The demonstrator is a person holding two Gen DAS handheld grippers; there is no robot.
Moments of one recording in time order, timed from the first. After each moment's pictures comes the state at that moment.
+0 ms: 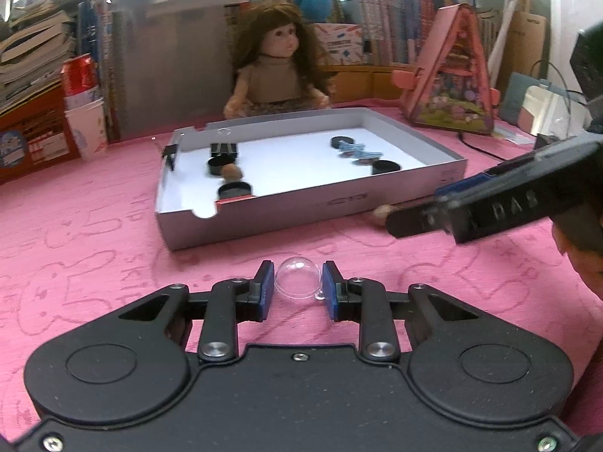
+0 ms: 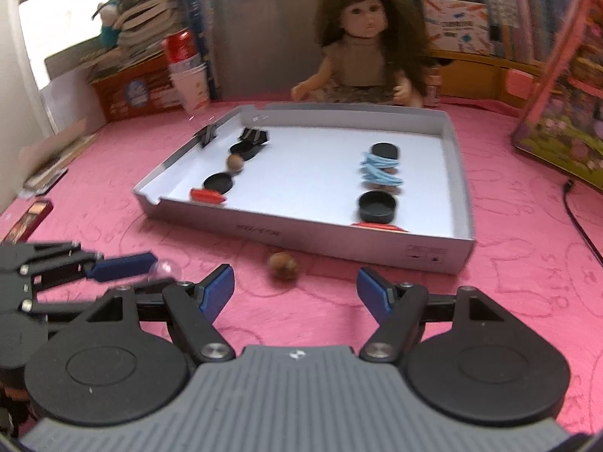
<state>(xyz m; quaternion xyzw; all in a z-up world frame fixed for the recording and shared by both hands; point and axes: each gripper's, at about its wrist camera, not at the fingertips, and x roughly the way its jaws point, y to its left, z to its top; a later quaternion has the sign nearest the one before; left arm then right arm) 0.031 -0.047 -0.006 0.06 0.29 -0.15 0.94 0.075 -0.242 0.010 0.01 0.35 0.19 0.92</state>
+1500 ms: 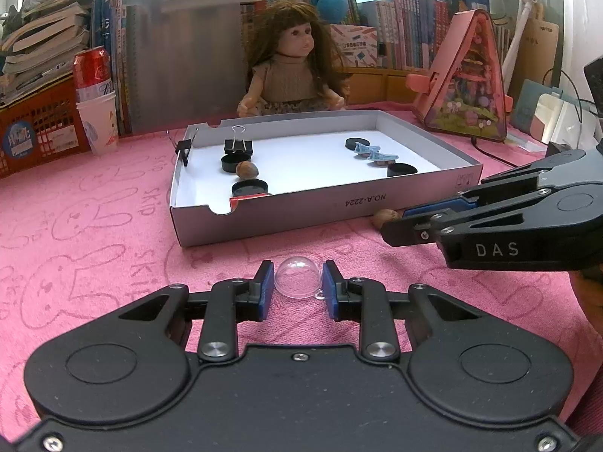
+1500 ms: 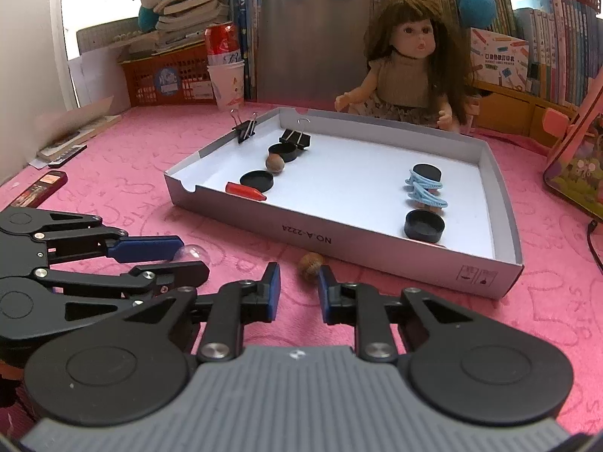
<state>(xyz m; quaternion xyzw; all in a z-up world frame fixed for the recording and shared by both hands) 0.035 -0.041 -0.006 0.05 0.29 -0.14 0.95 0.065 -0.211 0.002 -0.04 0.31 0.22 0.92</state>
